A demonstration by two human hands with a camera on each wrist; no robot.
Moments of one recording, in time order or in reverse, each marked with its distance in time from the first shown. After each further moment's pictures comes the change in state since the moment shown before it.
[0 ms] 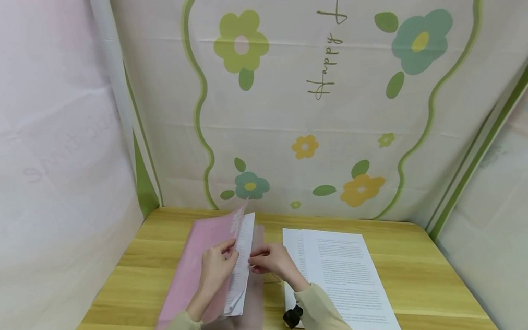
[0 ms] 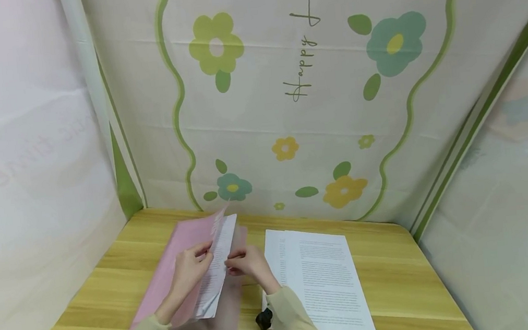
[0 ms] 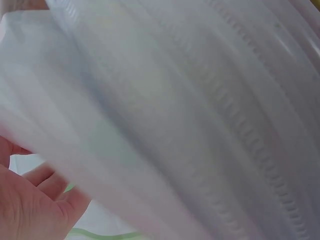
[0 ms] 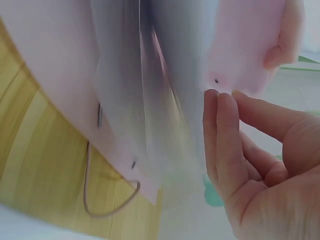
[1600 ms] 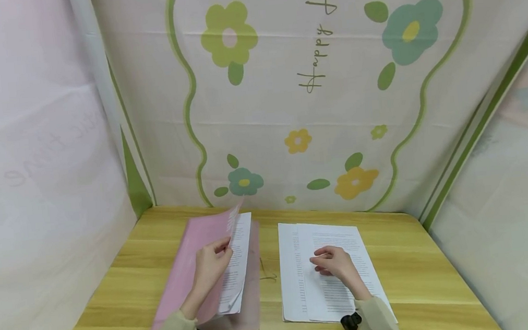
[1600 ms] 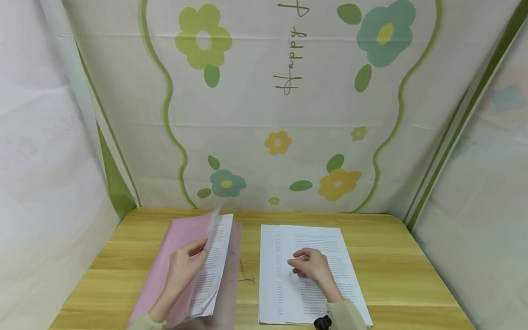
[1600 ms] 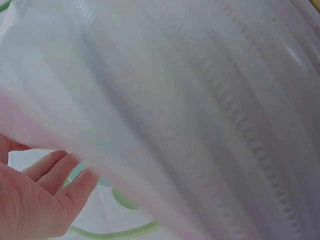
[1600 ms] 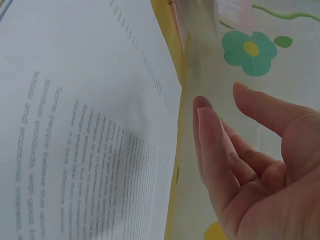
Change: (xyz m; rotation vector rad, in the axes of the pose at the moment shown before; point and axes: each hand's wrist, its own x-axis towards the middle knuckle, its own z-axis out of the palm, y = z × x) left_hand 0.001 0.001 0.000 -0.052 -0.009 -0.023; right_hand -0.060 0.066 -0.127 -0.203 0.318 0.231
